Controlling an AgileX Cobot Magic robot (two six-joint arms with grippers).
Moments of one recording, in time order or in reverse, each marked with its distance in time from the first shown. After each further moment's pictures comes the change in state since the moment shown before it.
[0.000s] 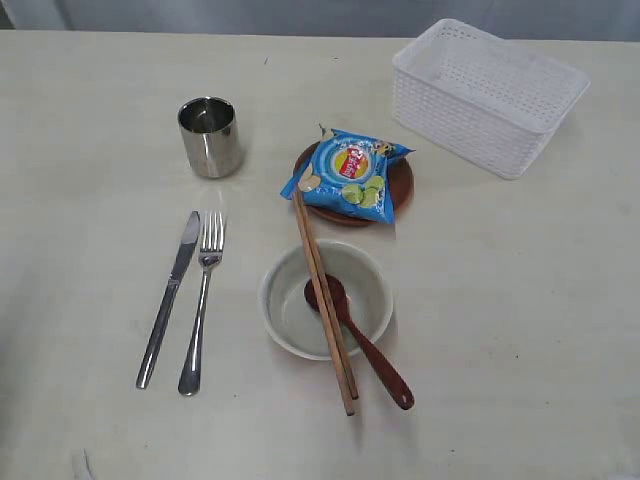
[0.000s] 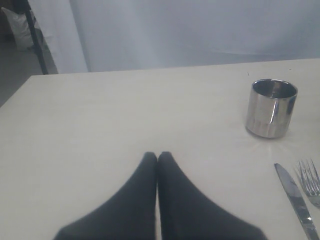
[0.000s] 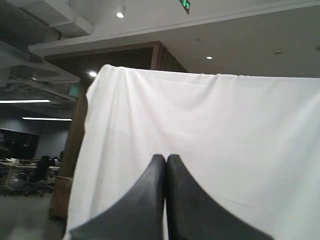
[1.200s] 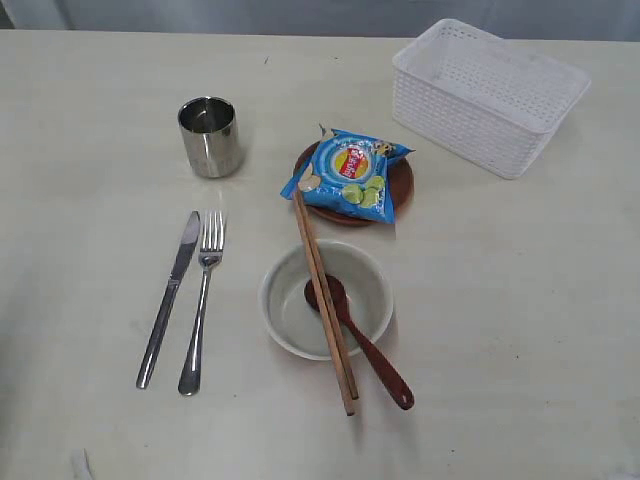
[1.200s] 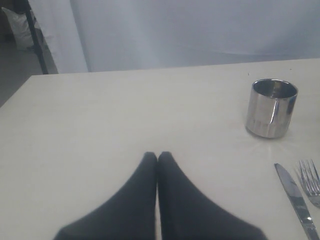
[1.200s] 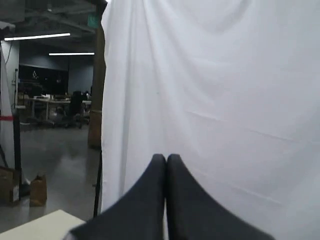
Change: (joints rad) left arm 0.000 0.000 0.000 0.000 0.000 0.000; right arm 0.071 0.320 -0.039 0.027 -0.006 0.029
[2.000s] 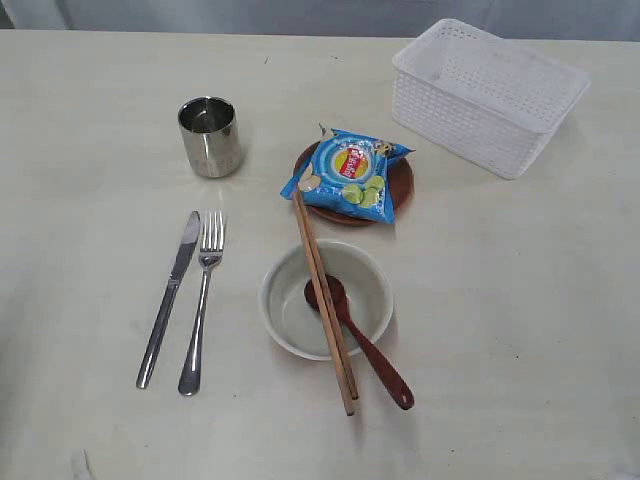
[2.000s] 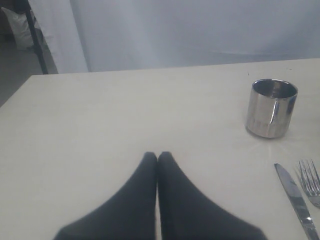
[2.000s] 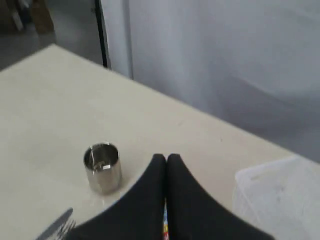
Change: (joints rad) left arm 0.000 0.000 0.000 0.000 0.000 0.000; right arm 0.000 0.796 -0.203 0.045 0.071 0.000
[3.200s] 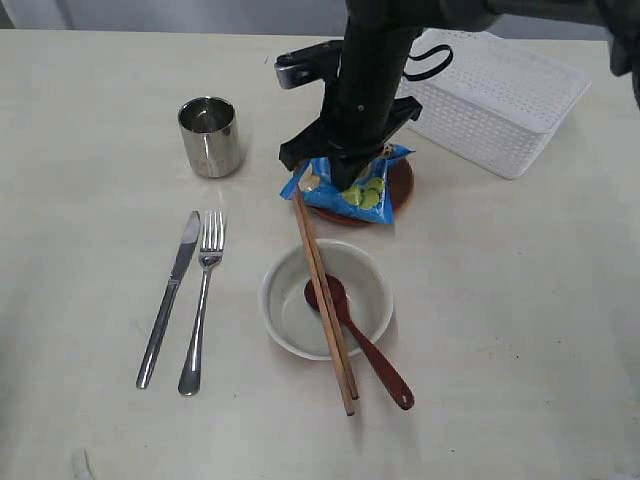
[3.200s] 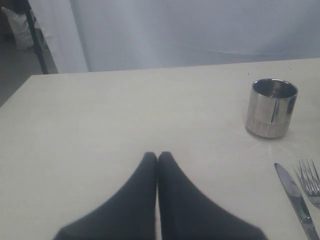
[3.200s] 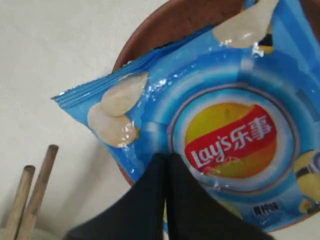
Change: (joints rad) left arm 0.000 0.000 0.000 0.000 0.000 0.000; right arm -0.002 1.067 -0.604 0.136 0.648 -0.121
